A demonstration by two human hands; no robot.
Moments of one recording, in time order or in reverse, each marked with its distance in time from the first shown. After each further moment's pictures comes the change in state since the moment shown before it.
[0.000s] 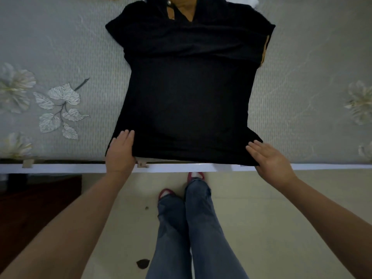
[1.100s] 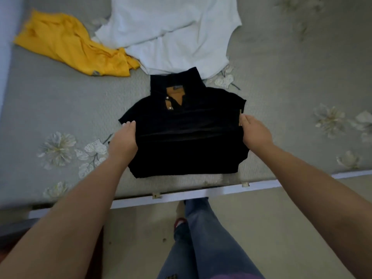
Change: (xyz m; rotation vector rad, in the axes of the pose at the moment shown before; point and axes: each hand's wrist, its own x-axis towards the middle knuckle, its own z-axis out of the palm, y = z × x) left_hand 0.074 0.050 -0.149 0.076 -0.031 0.064; right_hand 0.093 0.025 -0.104 0.163 -0.120 0.522
